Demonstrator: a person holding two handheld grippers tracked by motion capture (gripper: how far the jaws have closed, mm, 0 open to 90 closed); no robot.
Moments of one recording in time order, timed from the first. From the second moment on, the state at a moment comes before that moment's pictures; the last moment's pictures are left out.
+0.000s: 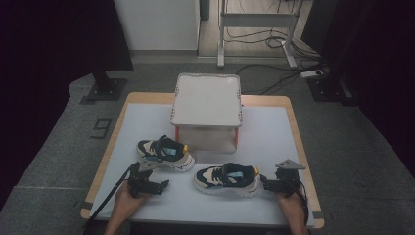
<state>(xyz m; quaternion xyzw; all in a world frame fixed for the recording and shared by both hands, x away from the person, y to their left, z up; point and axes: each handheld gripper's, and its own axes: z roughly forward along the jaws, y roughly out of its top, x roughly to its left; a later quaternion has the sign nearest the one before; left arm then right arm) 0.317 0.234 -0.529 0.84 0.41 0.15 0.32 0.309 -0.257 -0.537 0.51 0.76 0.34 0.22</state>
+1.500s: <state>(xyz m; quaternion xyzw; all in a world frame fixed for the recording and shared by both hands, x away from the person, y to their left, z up) 0.301 0.229 -0.483 0.84 0.40 0.14 0.35 0.308 -0.257 -0.536 0.50 0.76 0.34 0.22</state>
